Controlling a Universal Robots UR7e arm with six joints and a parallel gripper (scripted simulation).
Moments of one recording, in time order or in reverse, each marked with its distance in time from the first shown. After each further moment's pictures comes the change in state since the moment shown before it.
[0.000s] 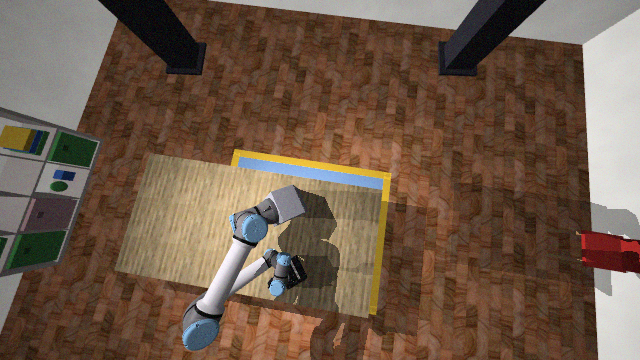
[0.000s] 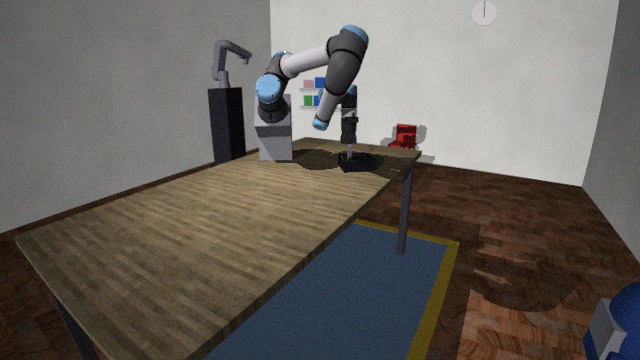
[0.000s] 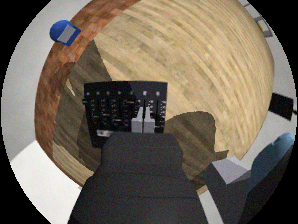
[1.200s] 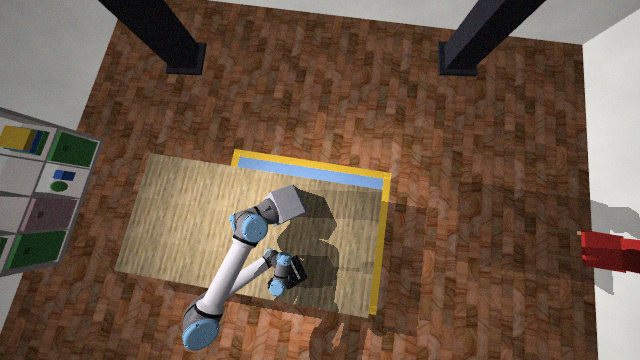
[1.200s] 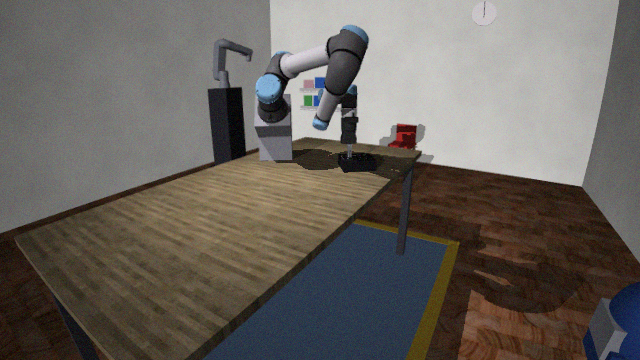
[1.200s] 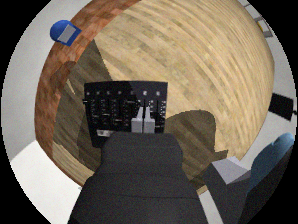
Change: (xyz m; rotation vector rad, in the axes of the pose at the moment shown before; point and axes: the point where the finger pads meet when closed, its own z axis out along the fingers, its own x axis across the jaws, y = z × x) arm 0.000 0.000 0.000 0.000 0.000 -0.002
